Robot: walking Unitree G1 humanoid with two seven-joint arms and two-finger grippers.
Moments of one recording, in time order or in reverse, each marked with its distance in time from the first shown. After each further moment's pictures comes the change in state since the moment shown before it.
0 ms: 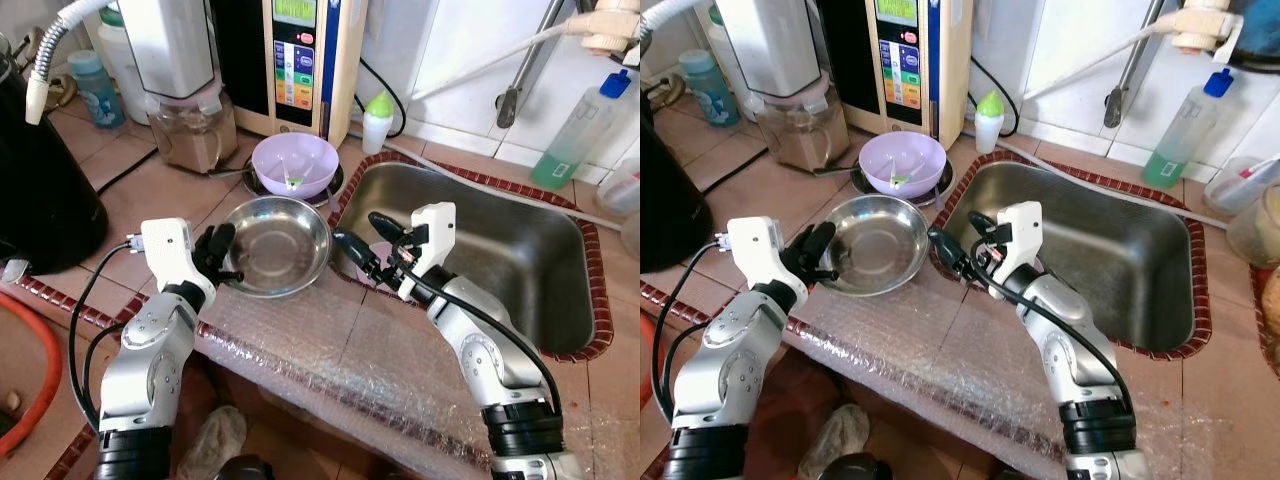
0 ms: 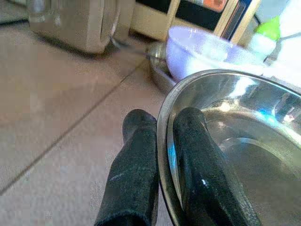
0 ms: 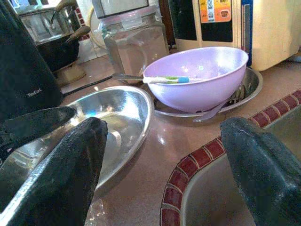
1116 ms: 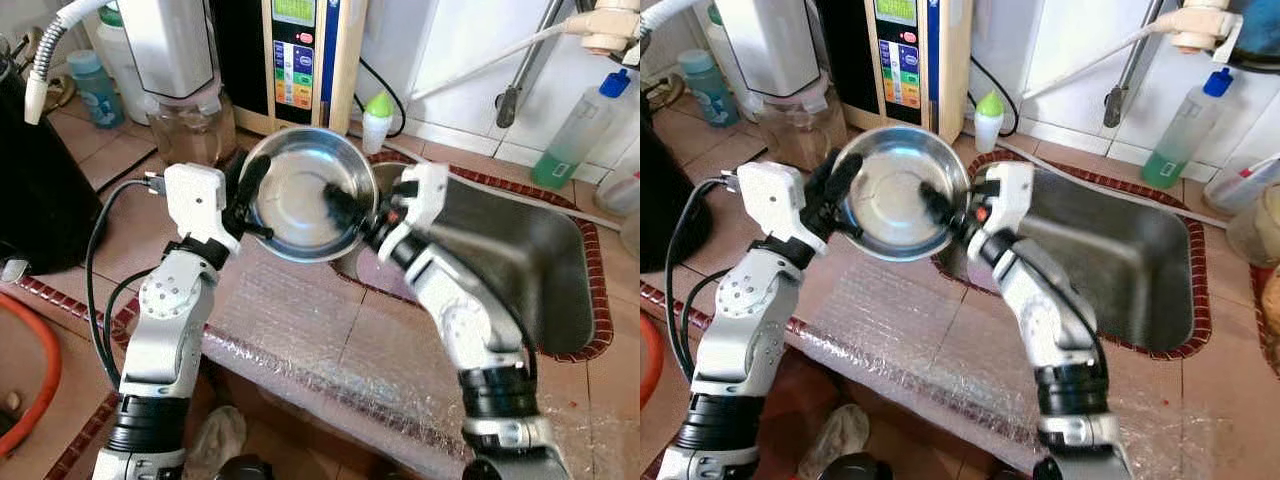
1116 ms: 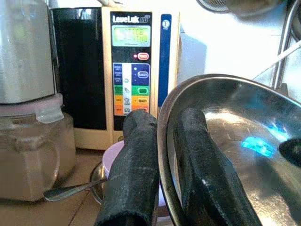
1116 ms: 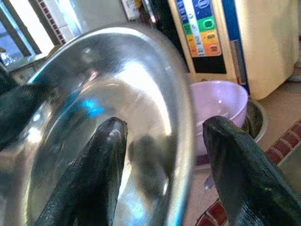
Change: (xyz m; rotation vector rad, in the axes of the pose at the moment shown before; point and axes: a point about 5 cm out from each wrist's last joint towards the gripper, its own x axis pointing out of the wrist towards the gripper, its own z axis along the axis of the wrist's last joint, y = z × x) left arm 0.015 -0.047 0.053 0.250 -0.354 -0.238; right arm 0.036 0.011 0.034 0.133 -0.078 -0.079
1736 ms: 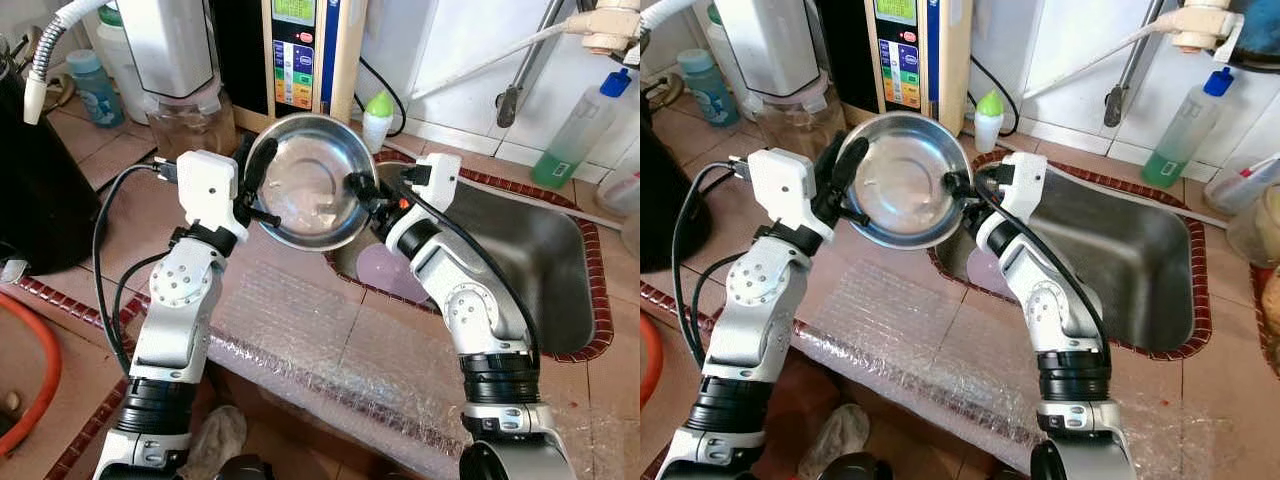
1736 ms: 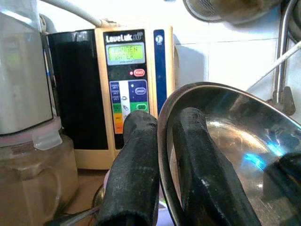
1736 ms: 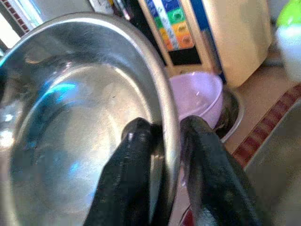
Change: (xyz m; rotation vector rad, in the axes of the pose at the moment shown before) left arm 0.014 -0.004 0.003 0.081 -0.048 -0.007; right arm 0.002 -0.011 0.000 0.091 0.041 -0.076
